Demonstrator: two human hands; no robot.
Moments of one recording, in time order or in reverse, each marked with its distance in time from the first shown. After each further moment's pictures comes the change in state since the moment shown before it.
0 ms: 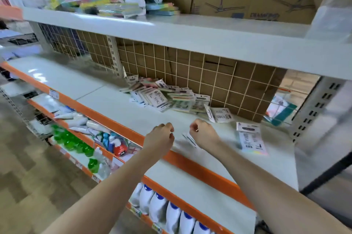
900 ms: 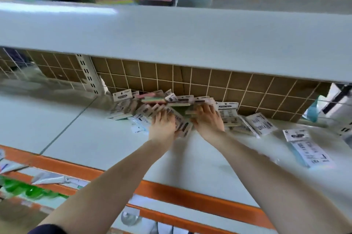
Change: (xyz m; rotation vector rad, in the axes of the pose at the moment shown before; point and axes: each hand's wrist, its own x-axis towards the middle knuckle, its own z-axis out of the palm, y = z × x) left_hand 0.226 -0.137 0.015 0.341 -0.062 0.357; right_hand 0.188 -0.063 0.075 -0.444 0.204 0.156
